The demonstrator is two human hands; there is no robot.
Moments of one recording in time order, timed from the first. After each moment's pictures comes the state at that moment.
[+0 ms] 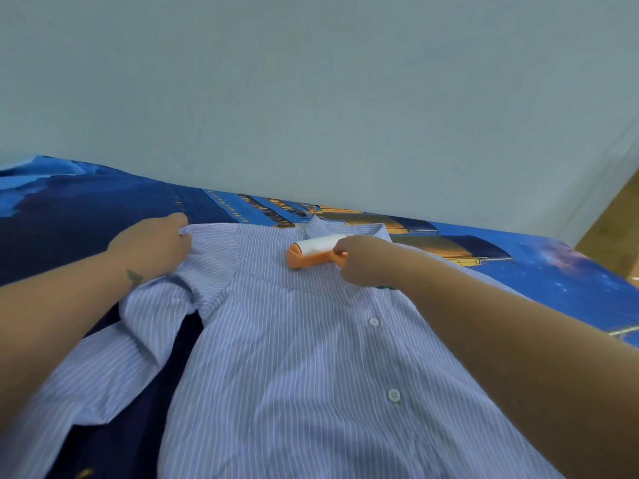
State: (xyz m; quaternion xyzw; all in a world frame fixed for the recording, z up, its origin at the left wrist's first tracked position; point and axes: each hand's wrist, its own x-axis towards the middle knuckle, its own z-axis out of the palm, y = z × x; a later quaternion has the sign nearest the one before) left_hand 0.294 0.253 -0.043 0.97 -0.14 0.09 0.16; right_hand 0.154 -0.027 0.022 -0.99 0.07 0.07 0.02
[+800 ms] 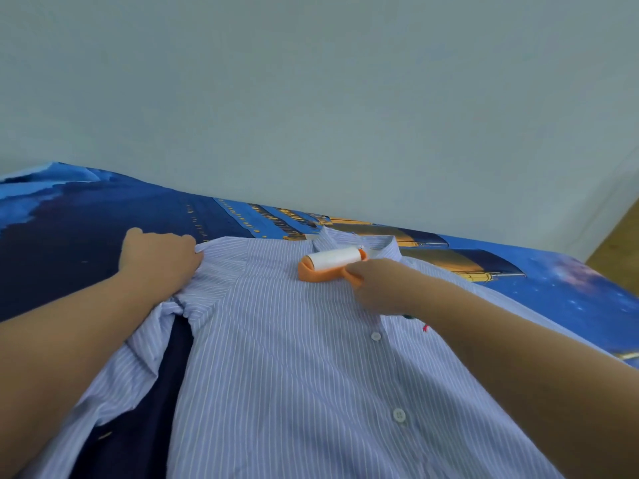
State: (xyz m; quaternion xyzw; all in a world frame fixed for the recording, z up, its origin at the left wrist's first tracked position) left_hand 0.291 0.247 -0.055 0.97 -0.09 0.20 -0.12; right_hand 0.148 -0.032 0.012 -0.99 0.03 0.08 -0.05
